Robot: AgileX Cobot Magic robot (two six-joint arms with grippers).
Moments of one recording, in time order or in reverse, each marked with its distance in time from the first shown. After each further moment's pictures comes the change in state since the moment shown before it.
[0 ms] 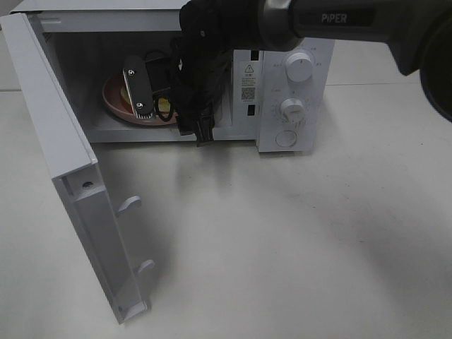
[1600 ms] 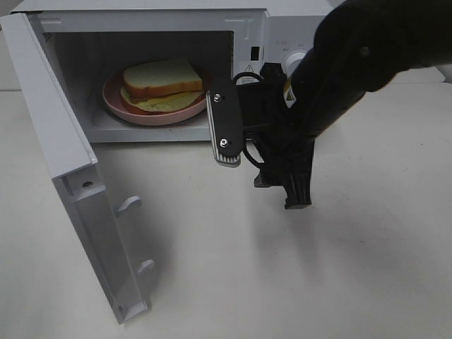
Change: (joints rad) left arm 0.000 0.000 0.000 0.000 0.000 0.000; right arm 0.000 -0.621 0.842 -0.002 -0.139 0.223
